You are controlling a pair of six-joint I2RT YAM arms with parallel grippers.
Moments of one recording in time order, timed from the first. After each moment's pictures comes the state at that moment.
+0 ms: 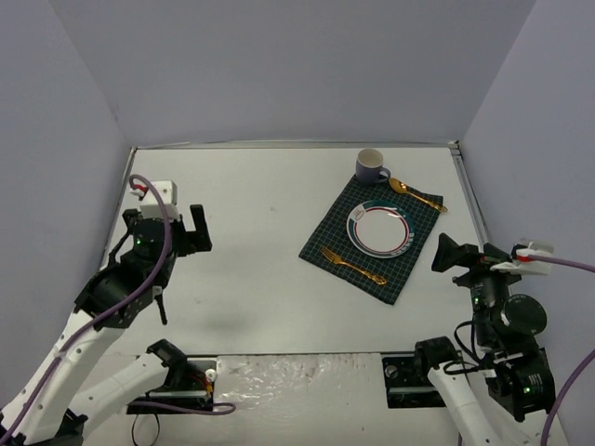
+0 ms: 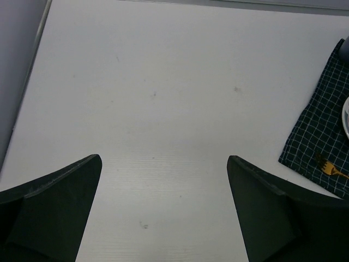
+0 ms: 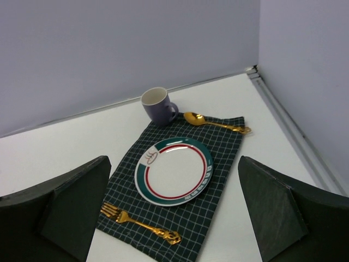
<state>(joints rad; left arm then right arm) -0.58 0.77 1.08 -0.72 -0.54 -0.29 0.21 0.27 0.88 -0.58 0.30 0.25</state>
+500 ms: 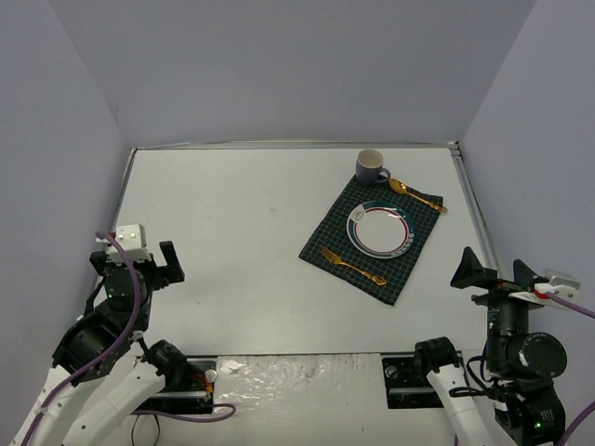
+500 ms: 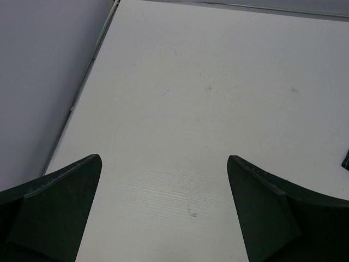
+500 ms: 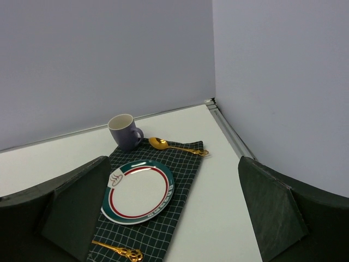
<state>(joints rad) -0.57 0.41 0.84 -0.78 -0.71 -0.23 0.22 0.12 0.90 -0.60 0.42 0.08</state>
